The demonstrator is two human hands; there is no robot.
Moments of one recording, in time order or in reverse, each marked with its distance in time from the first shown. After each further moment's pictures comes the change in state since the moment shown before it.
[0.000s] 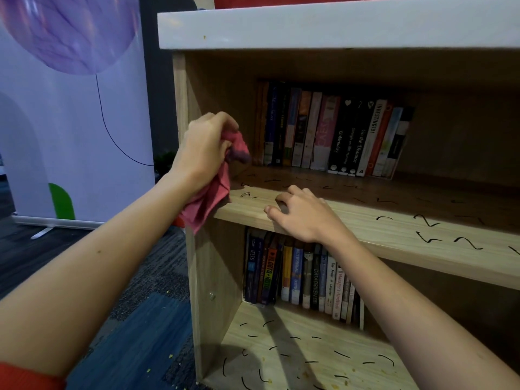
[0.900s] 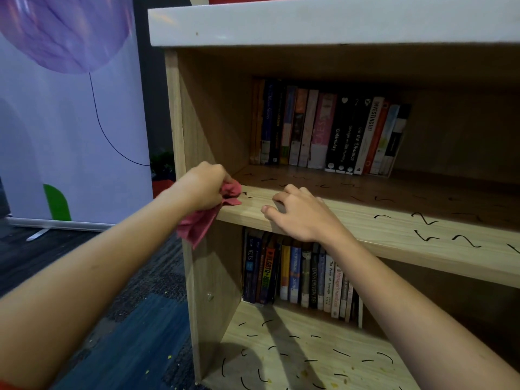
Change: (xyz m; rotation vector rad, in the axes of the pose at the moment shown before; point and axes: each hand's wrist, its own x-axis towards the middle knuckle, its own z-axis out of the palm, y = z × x) left_hand -0.019 -0.006 0.019 0.296 -0.684 -0.101; right_hand 0.000 0.000 -0.001 0.016 -0.013 0.007
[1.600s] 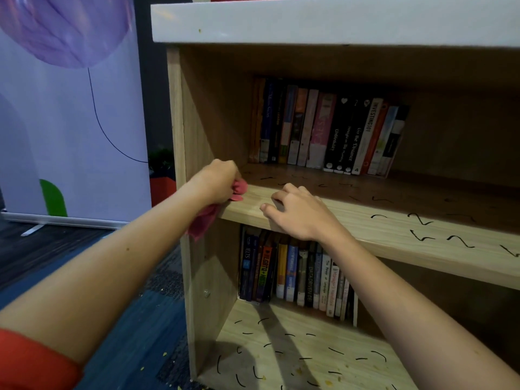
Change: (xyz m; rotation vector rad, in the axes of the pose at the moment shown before) left_hand 0.015 0.013 0.010 -0.122 -0.001 -0.037; right_hand -0.001 -0.001 0.000 -0.007 -0.003 -0.005
